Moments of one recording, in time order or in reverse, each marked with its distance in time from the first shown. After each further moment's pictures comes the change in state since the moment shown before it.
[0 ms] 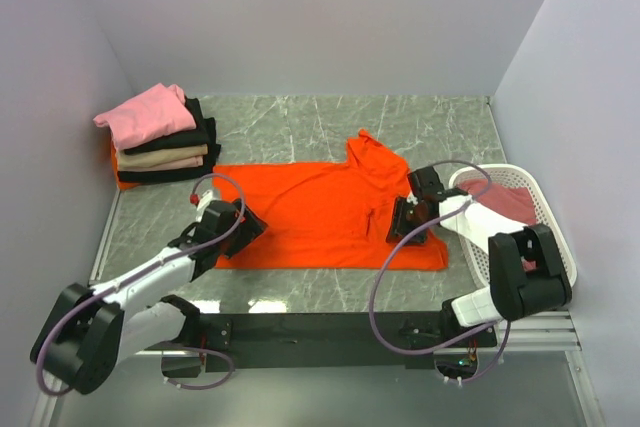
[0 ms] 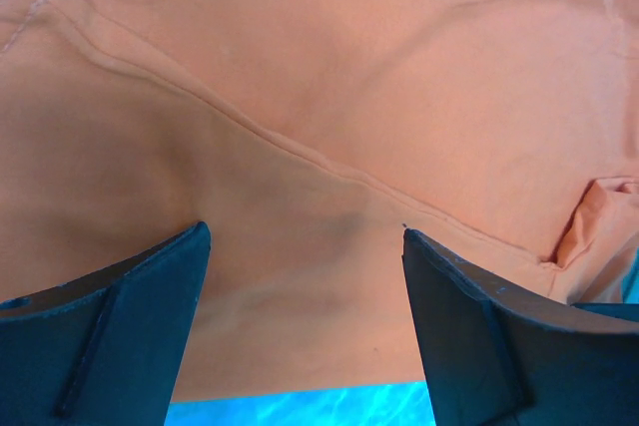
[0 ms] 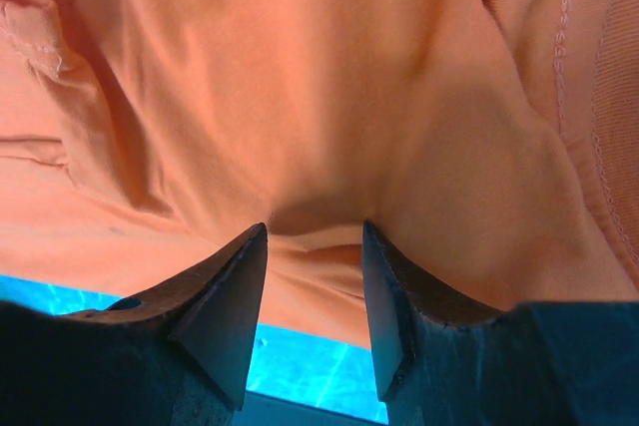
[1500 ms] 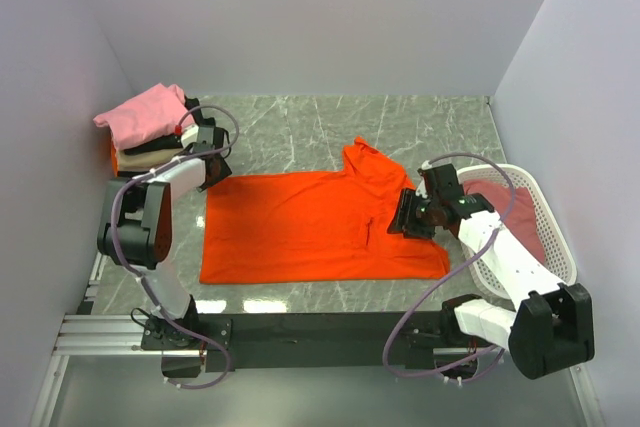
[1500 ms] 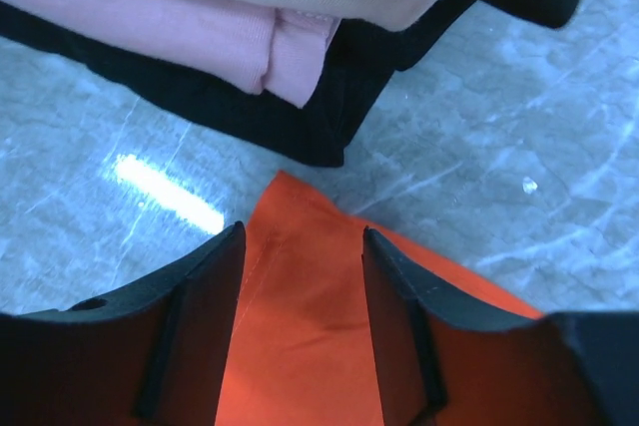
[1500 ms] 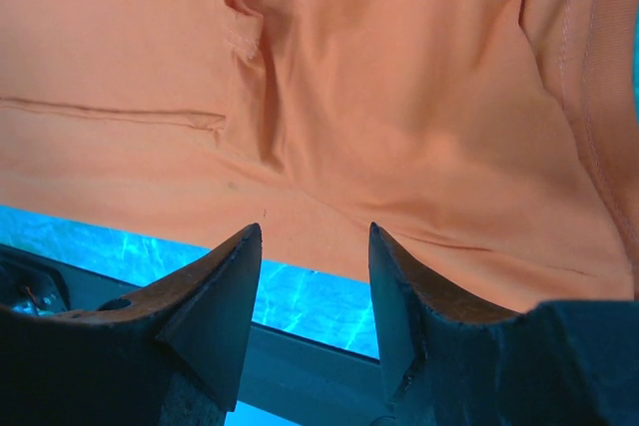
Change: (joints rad) left arm 0.330 0.669 0.702 -0.214 -0.288 0.367; right arm 0.000 -0.313 0.032 -0.155 -0.070 -0.011
